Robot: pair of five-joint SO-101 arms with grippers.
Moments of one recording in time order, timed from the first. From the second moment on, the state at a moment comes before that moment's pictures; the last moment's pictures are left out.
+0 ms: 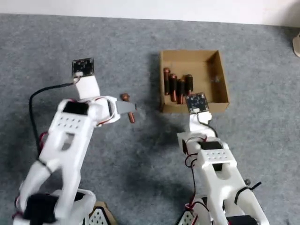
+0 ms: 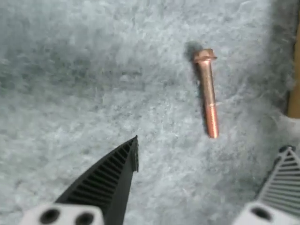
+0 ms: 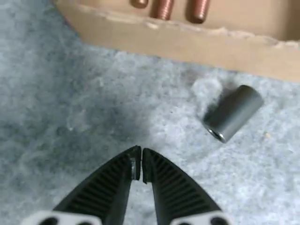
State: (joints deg) left arm 2.1 -17.7 36.5 55.6 24.5; right arm -11.8 -31.5 70.7 26.1 9.5
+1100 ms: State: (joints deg) left arm 5.3 18.2 12.6 55.6 24.1; right arm -12.0 -53.9 82.1 28.1 11.1
